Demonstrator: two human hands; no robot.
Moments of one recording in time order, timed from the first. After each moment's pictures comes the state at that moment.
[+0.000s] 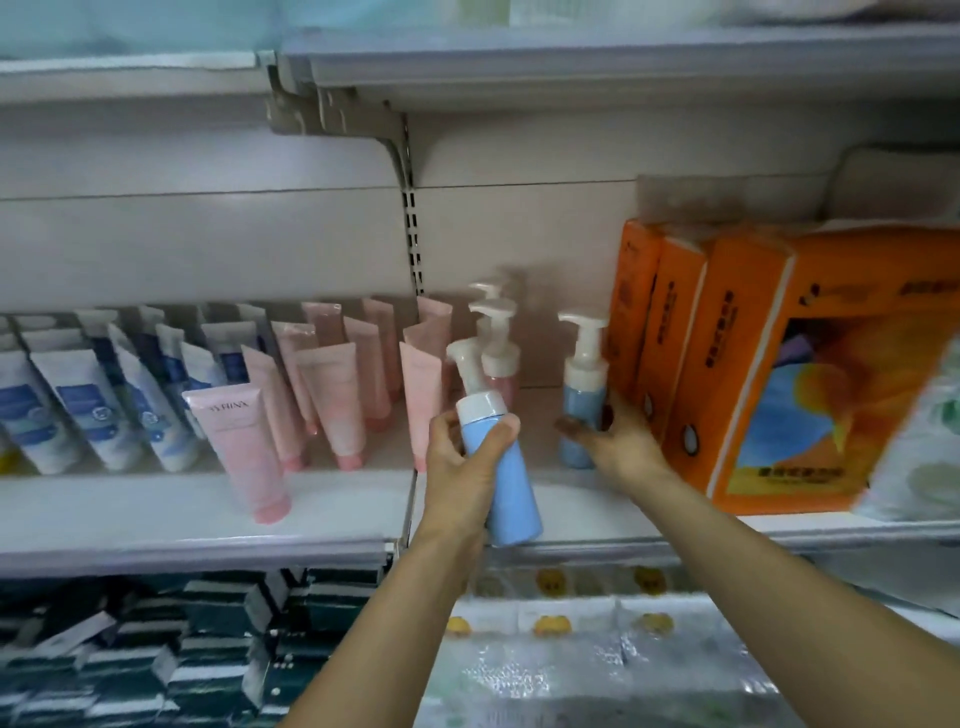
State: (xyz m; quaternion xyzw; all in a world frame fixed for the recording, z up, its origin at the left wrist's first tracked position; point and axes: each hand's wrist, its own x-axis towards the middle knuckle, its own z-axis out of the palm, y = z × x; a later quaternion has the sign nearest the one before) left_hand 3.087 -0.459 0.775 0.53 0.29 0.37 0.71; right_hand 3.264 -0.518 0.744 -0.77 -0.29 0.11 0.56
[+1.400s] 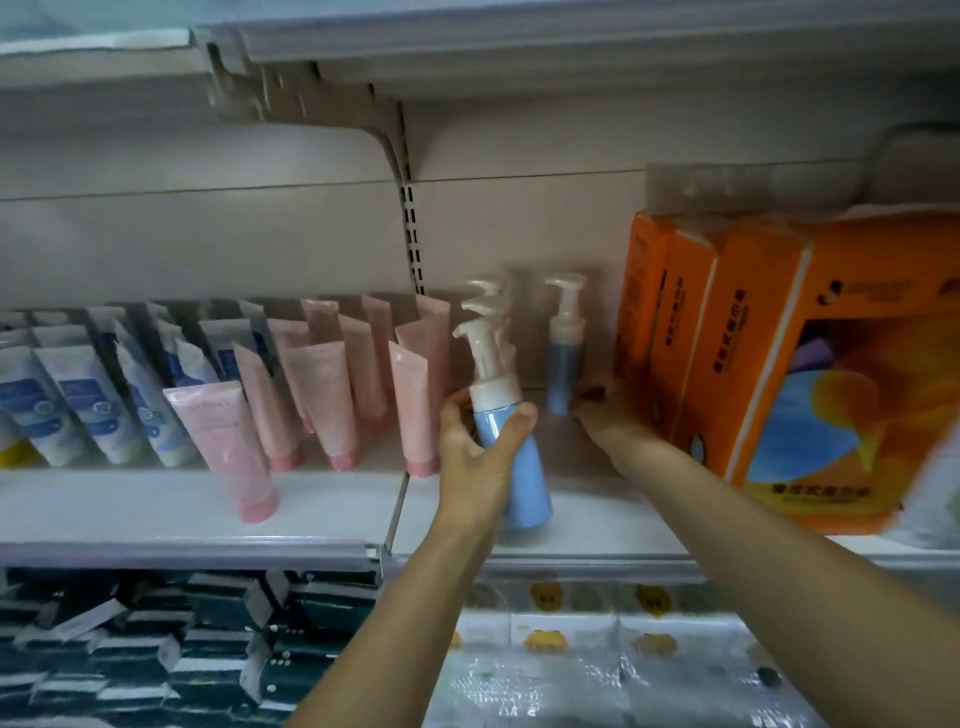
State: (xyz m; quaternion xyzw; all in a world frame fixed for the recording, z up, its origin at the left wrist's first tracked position) left_hand 3.124 -0.458 0.768 0.58 0.25 0.45 0.63; right_hand 3.294 -0.482 0.761 -0.81 -0.27 0.10 0.52
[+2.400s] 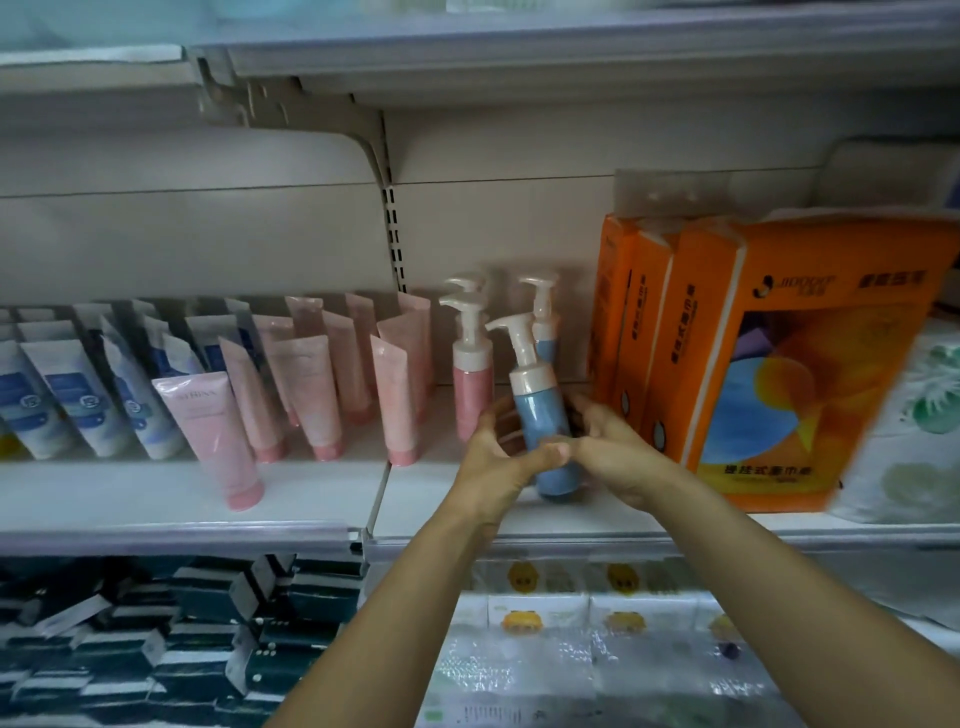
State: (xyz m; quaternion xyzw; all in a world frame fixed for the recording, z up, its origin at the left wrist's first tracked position) left_hand 3.137 -0.479 0.757 0.63 0.21 0.28 0.70; right_hand 3.262 -0.556 0.767 -0.65 -0.38 0.33 0.56
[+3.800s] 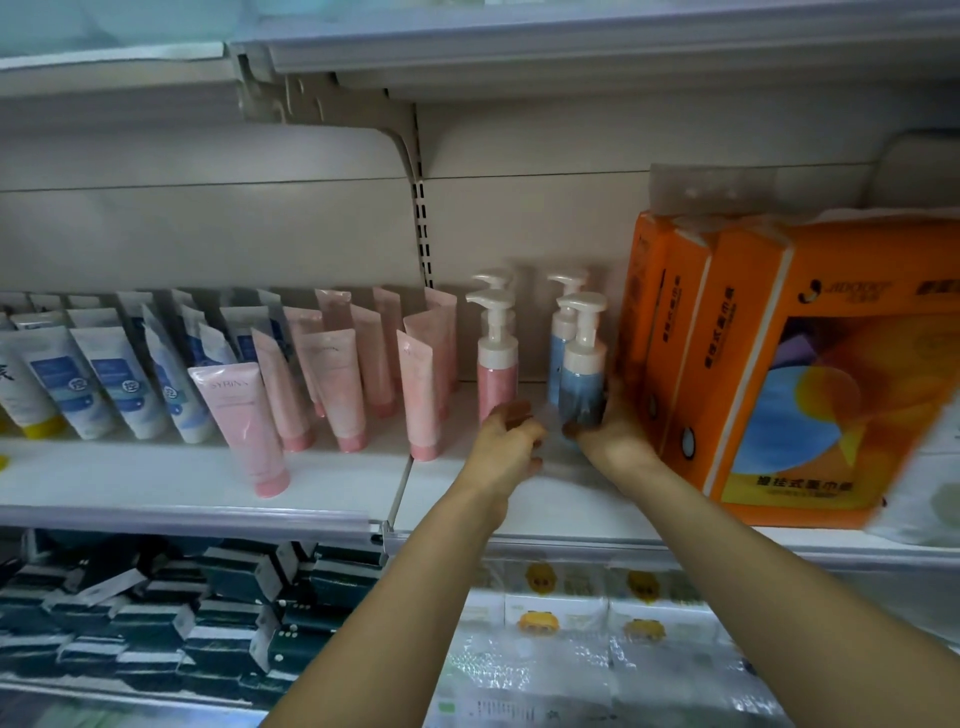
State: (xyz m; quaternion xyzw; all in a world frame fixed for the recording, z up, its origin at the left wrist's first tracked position) left_hand 3.142 -0.465 0.771 0.59 0.33 0.27 0.68; right_hand 3.276 -0.518 0.749 -0.81 -0.32 0.12 0.48
